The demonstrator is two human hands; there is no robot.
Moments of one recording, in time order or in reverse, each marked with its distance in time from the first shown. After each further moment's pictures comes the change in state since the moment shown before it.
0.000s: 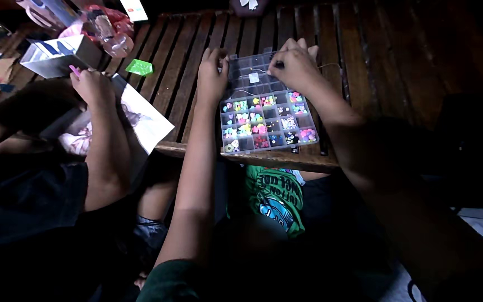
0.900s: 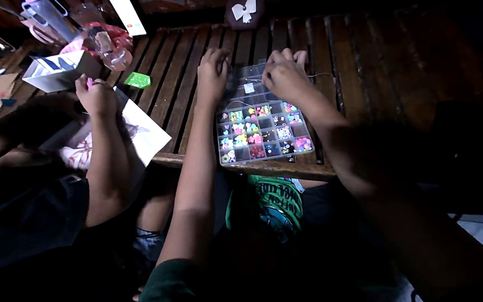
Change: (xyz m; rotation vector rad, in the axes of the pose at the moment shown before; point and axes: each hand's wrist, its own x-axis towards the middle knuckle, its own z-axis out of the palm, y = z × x) left_hand 0.025 0.003 0.005 0.030 0.022 0.122; right_hand 0.002 -0.002 0.006 -0.179 0.022 -0.150
